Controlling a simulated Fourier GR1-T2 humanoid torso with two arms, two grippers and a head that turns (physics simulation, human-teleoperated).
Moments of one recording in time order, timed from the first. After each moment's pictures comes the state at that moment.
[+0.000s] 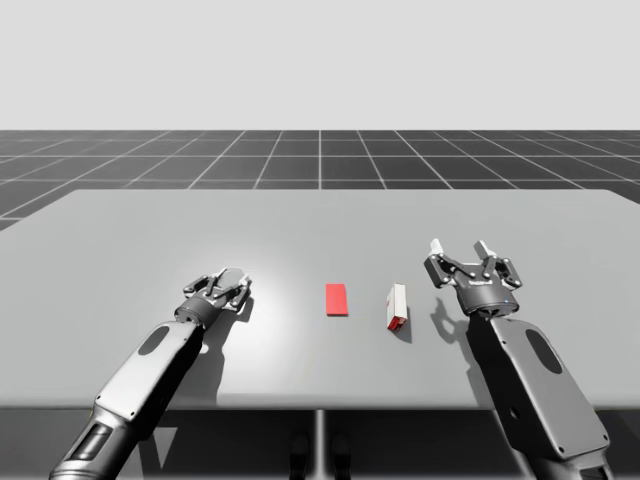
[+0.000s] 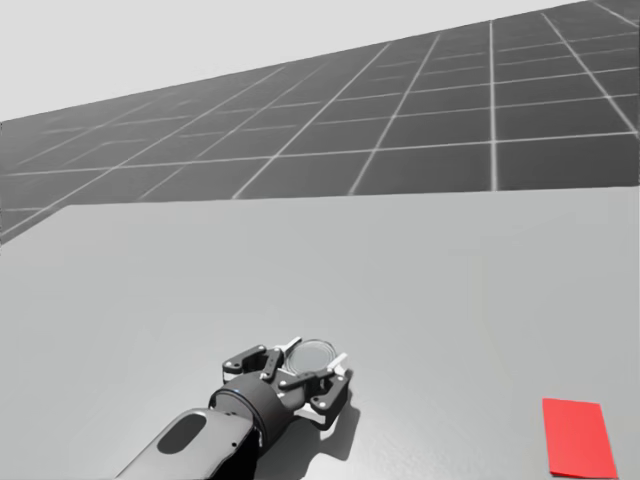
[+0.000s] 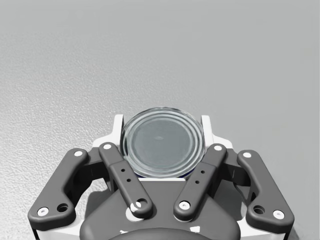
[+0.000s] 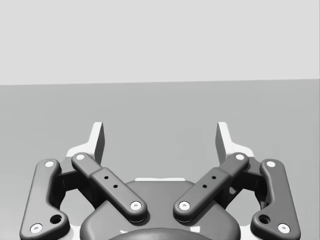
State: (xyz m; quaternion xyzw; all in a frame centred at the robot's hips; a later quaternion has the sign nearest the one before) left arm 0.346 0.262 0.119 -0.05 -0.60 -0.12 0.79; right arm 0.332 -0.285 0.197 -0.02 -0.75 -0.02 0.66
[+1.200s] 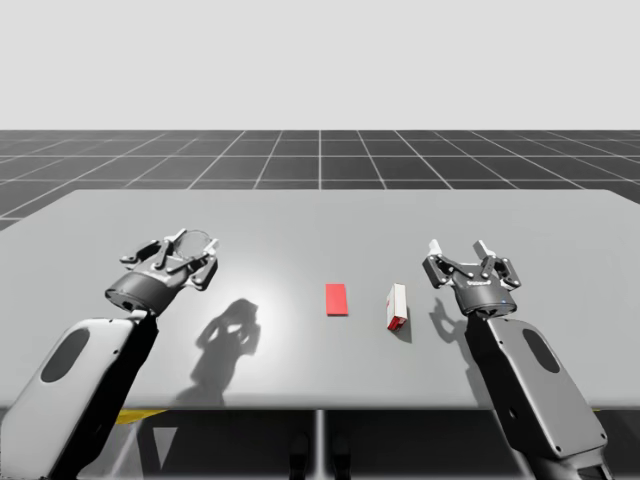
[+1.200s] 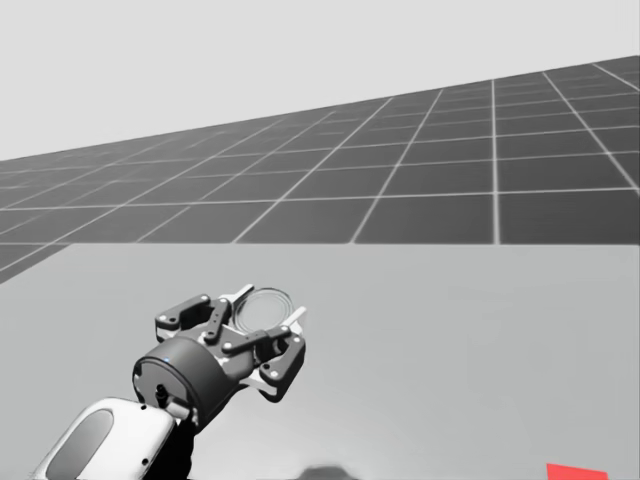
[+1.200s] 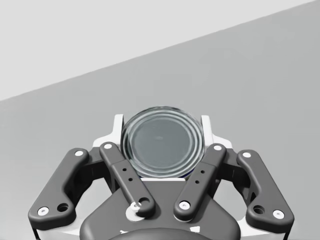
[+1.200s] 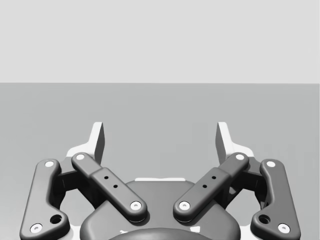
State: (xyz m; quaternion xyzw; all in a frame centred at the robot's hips) left arm 0.322 0.274 0.242 0.03 -0.68 -0.15 0.71; right arm 0.333 -0.283 0.195 -0.03 -0.75 -0.01 0.66
